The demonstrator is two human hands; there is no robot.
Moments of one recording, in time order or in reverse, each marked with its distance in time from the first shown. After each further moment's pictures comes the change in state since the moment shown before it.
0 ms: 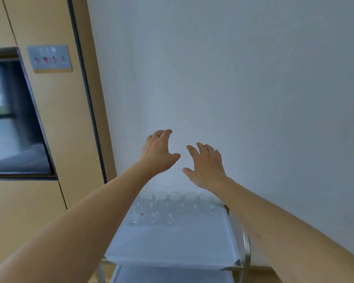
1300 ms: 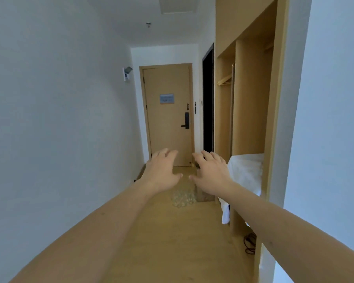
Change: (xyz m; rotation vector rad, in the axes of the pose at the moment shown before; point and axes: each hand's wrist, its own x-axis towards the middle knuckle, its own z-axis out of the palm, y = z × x) left_hand -0.120 0.498 0.196 -0.669 -0.542 1.483; right_hand -0.385 0.228 -0.225 -0.725 0.270 1.411
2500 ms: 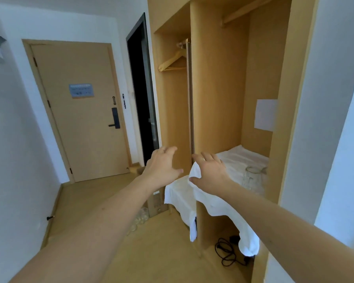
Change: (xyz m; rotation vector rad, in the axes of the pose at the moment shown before) left_hand 0.417 -0.099 0.216 -0.309 -0.218 0.337; right_hand 0.303 0.167 0.185 -0.212 -0.062 0.462
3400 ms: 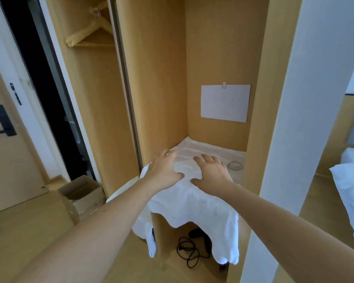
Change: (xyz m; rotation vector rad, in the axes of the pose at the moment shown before) left_hand 0.202 0.006 0.163 -0.175 -0.251 0.358; right_hand 0.090 0.134 0.075 -0.131 -0.058 0.450
